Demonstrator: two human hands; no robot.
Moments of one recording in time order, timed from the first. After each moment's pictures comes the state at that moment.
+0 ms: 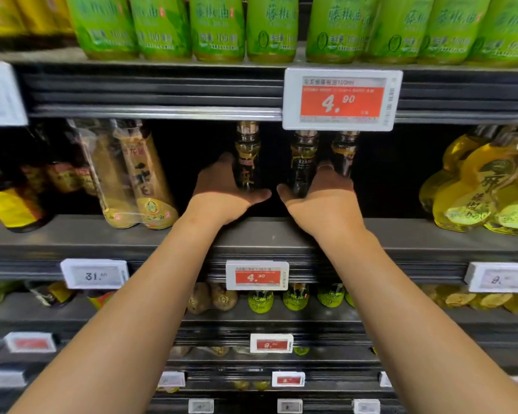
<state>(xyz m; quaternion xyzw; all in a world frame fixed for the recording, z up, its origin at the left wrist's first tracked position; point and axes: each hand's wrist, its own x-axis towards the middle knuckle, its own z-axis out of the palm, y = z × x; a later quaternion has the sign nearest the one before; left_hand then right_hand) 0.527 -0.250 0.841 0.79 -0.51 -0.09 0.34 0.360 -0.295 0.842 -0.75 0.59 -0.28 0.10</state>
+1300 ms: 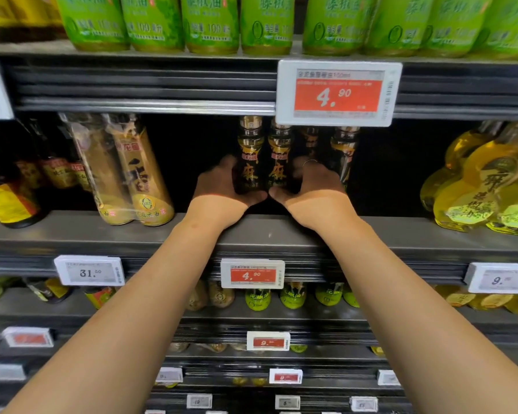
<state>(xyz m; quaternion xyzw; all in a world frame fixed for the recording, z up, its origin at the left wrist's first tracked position) 0.528 -0.258 0.822 0.77 -0.54 -0.06 0.35 0.362 -0.302 0.854 -0.80 0.52 -0.23 0.20</state>
